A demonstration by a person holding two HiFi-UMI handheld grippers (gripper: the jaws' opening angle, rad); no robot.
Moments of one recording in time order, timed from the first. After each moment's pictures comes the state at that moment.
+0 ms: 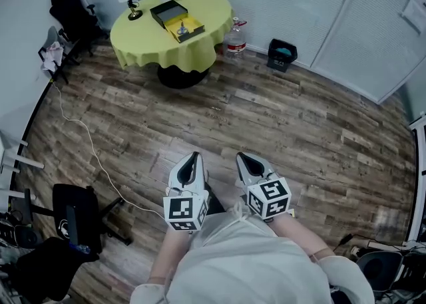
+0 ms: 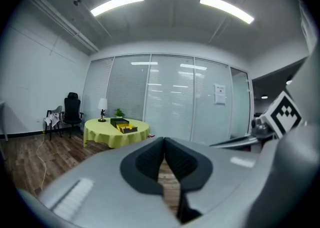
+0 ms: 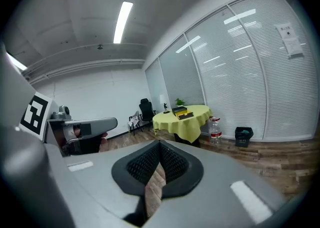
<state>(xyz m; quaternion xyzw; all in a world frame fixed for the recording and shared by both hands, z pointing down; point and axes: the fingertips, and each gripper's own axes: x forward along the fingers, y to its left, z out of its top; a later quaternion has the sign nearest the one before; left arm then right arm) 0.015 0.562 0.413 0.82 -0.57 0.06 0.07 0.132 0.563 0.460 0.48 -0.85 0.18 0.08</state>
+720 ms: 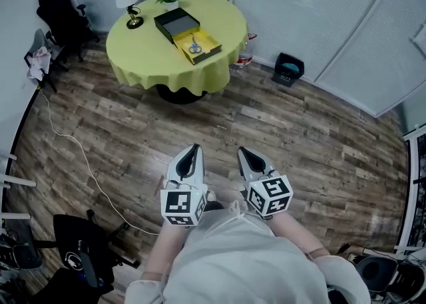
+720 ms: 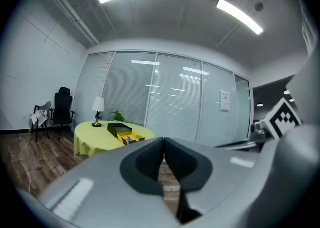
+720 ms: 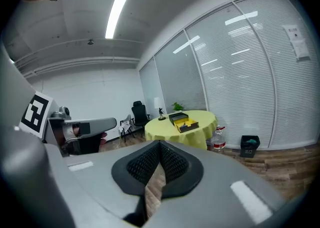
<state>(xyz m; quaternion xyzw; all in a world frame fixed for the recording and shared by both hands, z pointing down) -0.123 0.301 0.387 0.84 -0.53 0.04 0.09 -0.003 0.309 0.433 0.51 -0.84 0.17 0.08</state>
